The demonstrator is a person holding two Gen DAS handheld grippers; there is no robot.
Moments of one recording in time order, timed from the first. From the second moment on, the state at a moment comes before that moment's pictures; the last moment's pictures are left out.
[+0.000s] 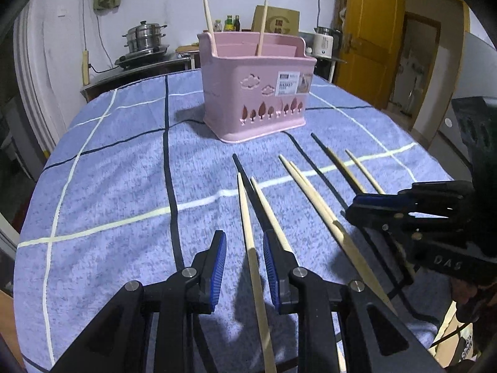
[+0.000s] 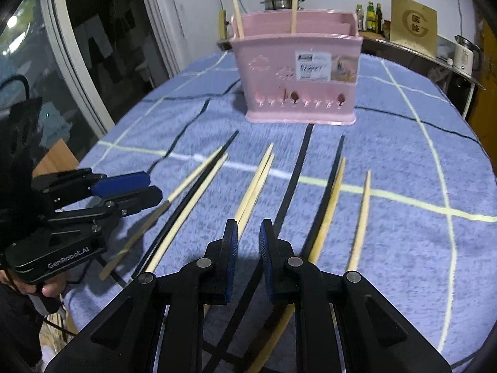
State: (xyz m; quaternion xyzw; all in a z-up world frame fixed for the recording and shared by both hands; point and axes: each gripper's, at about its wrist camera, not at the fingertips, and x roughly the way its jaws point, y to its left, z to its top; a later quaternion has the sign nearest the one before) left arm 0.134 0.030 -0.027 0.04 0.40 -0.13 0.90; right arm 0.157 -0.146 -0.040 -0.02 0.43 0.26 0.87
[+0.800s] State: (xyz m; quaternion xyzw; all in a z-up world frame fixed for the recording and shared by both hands) left arm 0.156 0.039 -0.043 0.03 0.44 -0.09 0.89; right arm 0.174 -0.137 -0.048 -0.05 0.45 0.23 0.86
